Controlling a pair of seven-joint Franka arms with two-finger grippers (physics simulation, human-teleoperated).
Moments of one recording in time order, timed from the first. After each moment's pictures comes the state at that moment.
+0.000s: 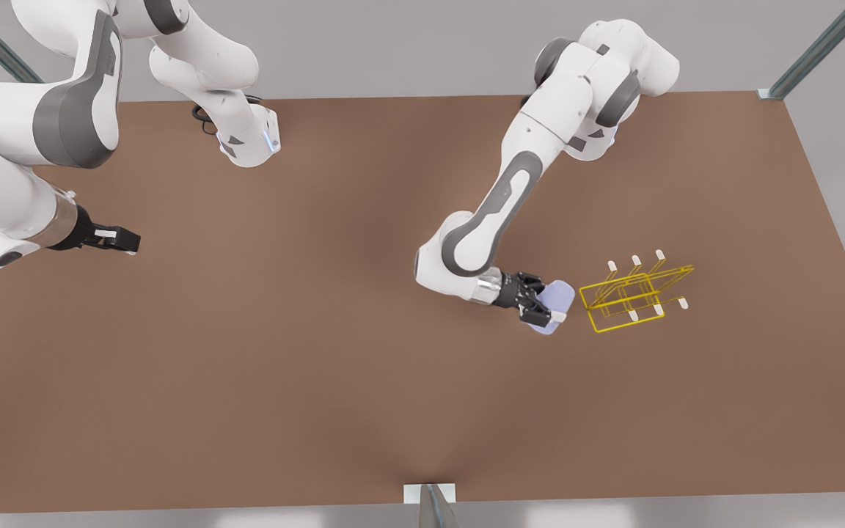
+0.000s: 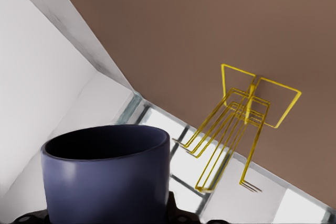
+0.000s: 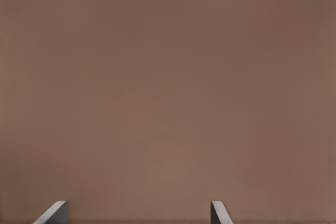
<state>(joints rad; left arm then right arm) -0.69 0.82 -0.05 -1.35 1.16 1.26 0.30 -0.04 0.23 0.07 -1.22 -0.11 1.26 0.13</state>
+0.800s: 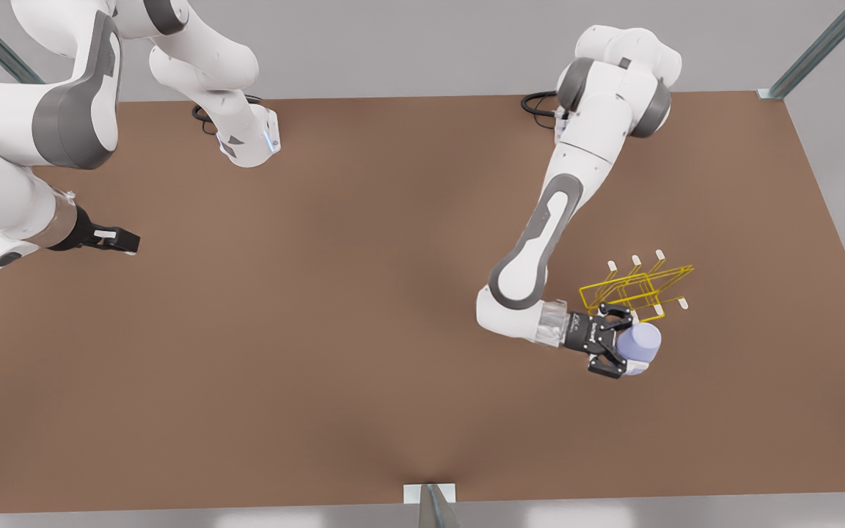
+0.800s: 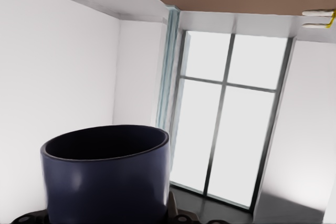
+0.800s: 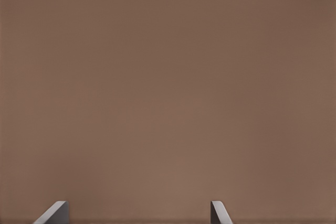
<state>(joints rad) -0.48 0.84 -0.04 -1.34 1.64 1.31 0.89 -0.04 0.23 0.07 -1.22 -0.11 1.26 0.13</state>
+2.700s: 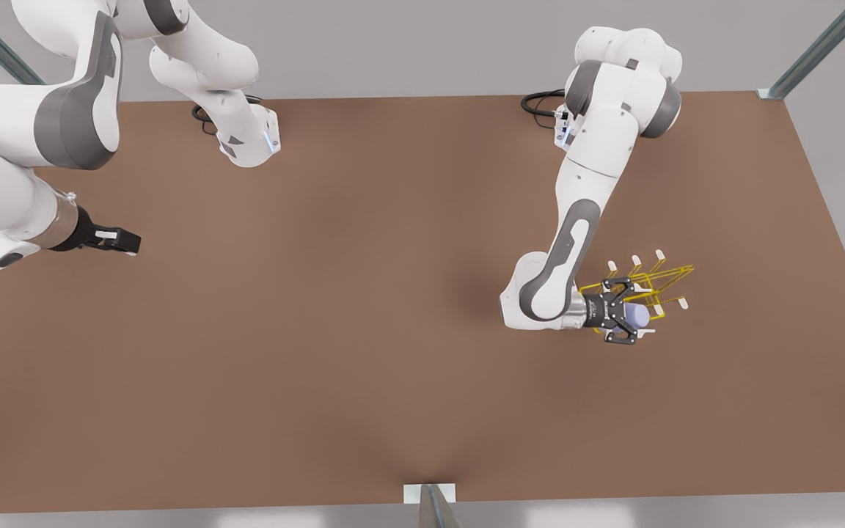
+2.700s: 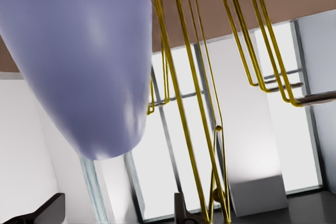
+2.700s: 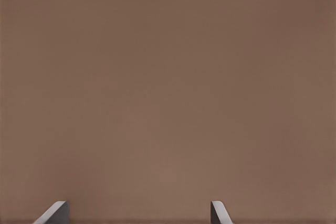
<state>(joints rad) -0.43 0.83 -0.04 -1.55 1.33 1.22 0.94 -0.04 0.23 0.07 -1.22 -0.11 1.26 0.14</state>
